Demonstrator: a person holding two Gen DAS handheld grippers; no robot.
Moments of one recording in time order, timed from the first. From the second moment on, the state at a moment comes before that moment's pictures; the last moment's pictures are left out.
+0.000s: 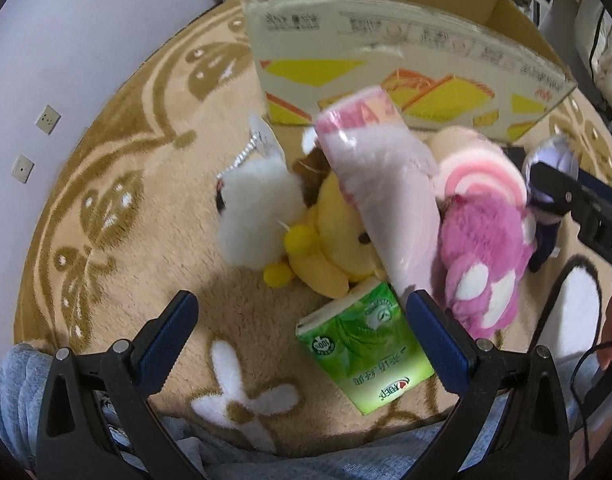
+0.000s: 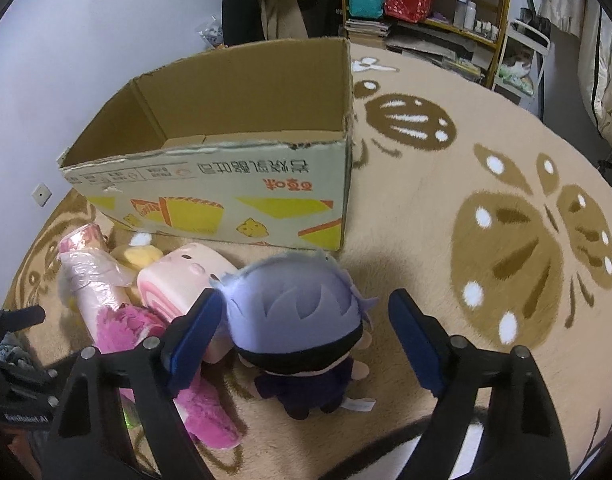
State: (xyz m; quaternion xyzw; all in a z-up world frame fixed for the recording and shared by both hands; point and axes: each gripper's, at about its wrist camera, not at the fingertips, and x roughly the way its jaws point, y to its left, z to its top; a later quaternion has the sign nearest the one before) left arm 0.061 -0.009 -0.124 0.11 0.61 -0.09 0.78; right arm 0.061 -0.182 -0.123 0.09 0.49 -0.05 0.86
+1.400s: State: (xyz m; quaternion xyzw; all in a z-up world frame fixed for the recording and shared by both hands) left arm 0.052 -0.035 -0.146 0.16 0.61 -0.09 0.77; right arm 0.056 -0.181 -0.115 0.09 0.48 -0.03 0.87
